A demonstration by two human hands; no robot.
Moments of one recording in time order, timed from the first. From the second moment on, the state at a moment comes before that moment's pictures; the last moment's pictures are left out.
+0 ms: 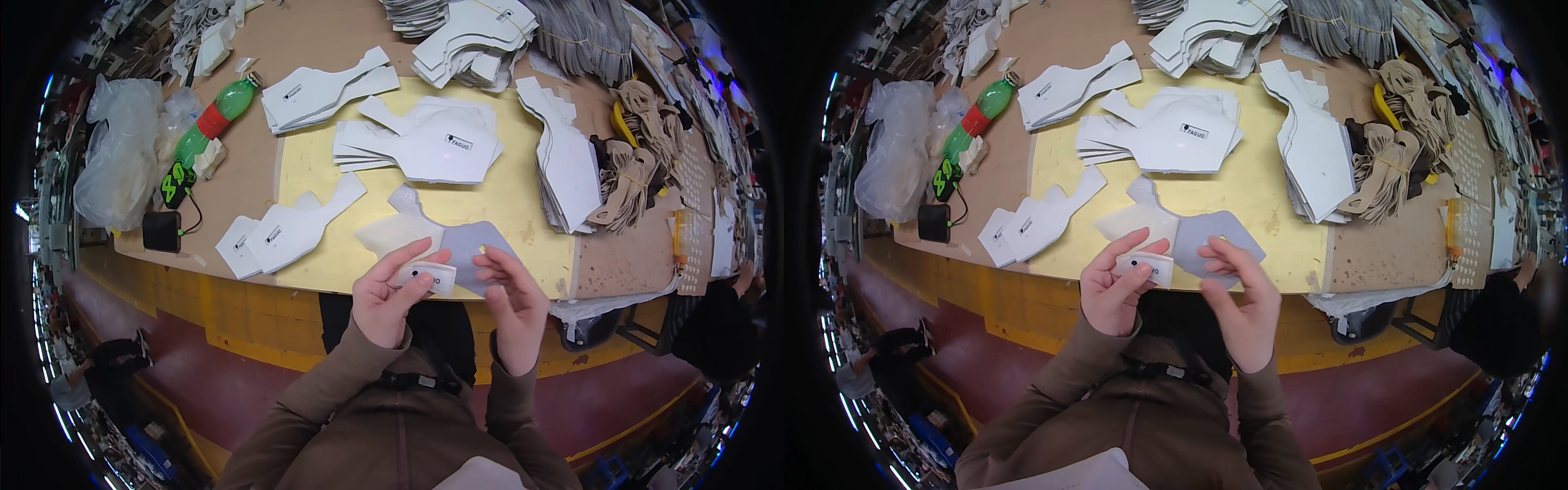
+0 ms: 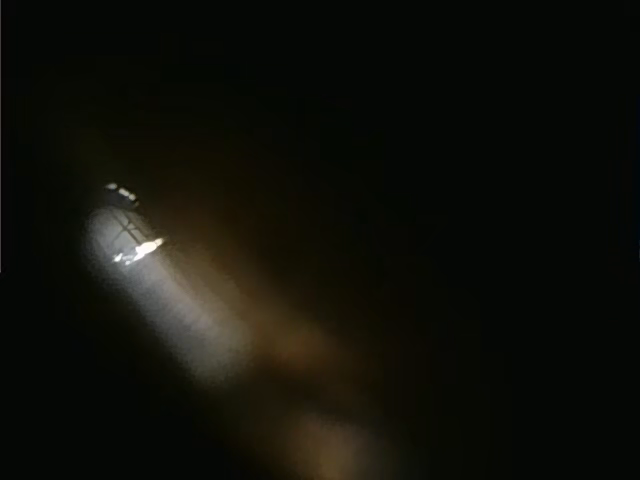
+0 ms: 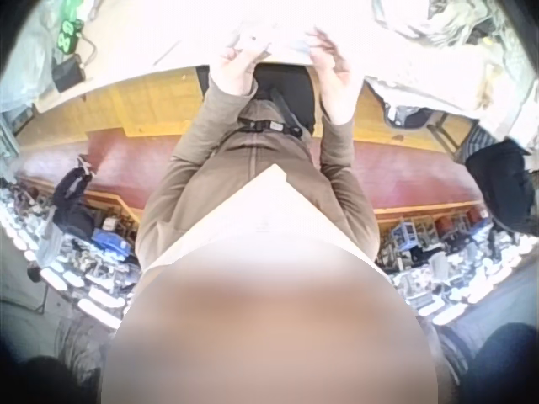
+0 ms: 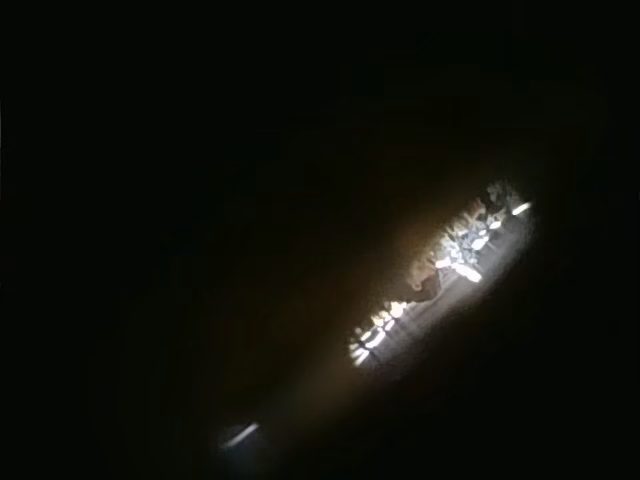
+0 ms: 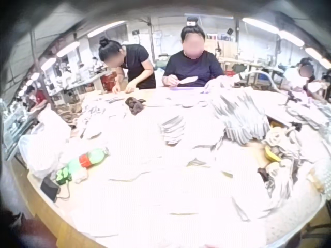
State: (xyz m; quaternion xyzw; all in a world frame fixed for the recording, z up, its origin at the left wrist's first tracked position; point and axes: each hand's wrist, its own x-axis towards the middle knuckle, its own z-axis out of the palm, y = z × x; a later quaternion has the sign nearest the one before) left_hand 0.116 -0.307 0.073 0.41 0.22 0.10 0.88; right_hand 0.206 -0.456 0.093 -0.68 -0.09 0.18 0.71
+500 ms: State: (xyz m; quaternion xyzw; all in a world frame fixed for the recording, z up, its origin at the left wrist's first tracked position) left_hand 0.114 -0.302 0.070 0.42 0.24 0.02 0.88; right_hand 0.204 -0.450 0.080 -0.66 -0.10 0.33 0.66
